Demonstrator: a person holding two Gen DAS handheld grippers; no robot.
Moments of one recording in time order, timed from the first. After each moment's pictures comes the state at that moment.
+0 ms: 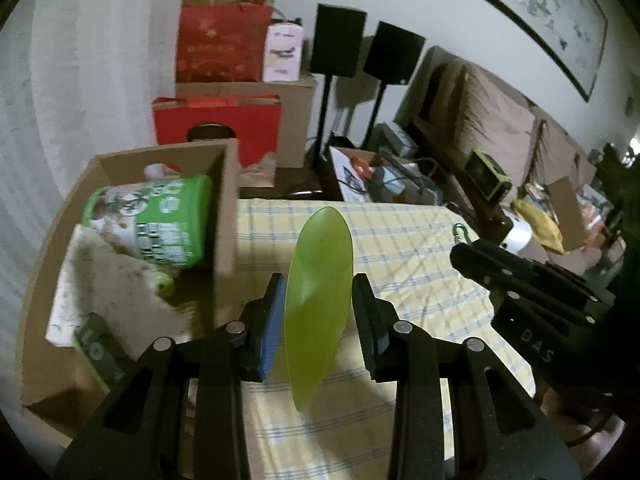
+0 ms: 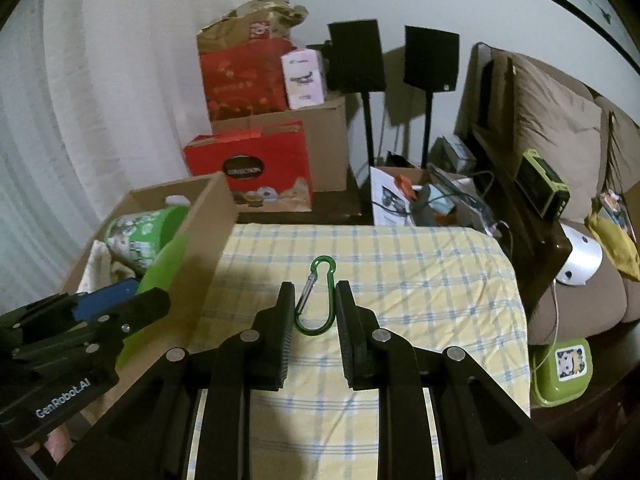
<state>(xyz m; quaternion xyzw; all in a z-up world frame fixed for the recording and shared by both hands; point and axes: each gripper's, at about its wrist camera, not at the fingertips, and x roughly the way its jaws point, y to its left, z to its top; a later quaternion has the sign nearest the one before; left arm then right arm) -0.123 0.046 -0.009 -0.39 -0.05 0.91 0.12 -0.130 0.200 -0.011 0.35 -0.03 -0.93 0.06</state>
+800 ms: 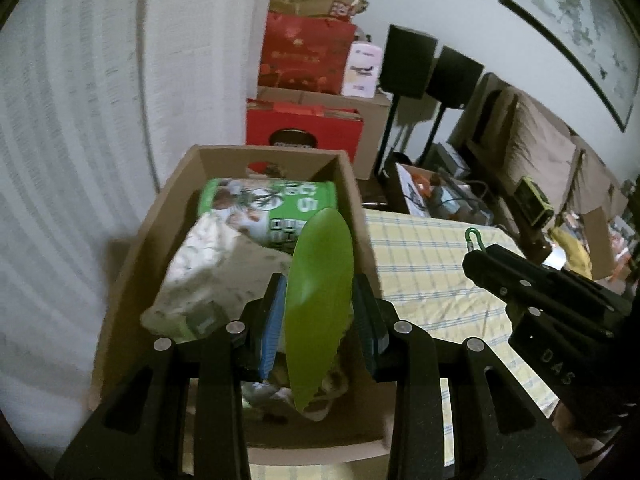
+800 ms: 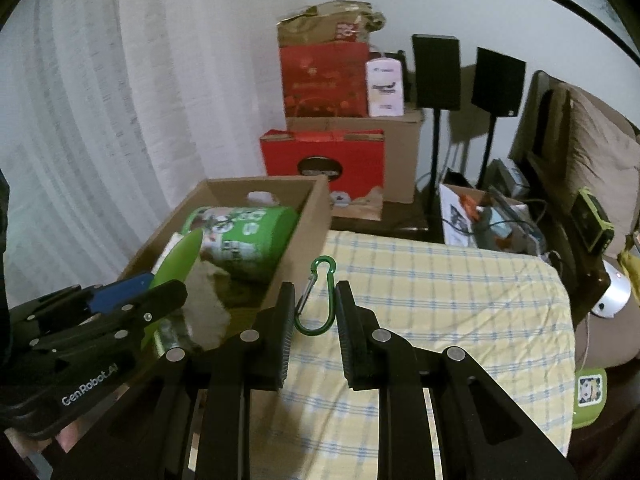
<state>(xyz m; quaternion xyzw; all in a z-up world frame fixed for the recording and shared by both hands) -0.106 -0.058 -0.001 -0.39 -0.07 0.92 0.04 -0.126 0.096 0.006 0.35 0.00 -0.93 0.14</state>
